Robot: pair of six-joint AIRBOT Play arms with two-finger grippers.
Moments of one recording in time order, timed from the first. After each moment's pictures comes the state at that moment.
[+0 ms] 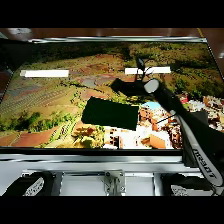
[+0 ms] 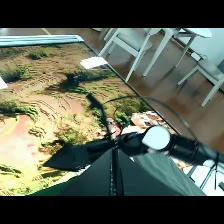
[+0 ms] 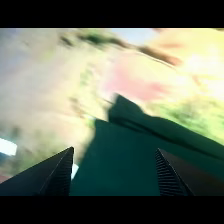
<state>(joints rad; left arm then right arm) 0.05 -0.92 1.45 0.42 -1.15 -1.06 0.33 -1.49 1.26 -0.86 0.69 1.52</state>
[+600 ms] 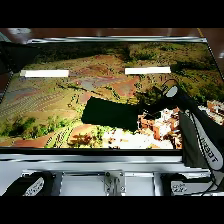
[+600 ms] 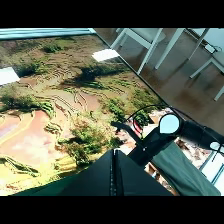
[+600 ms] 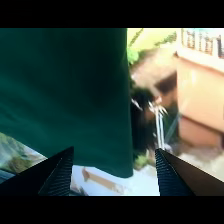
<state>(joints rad) 0.05 -0.93 1.44 0.46 -1.16 -1.06 0.08 -1.57 1.10 -0.98 1.13 1.54</state>
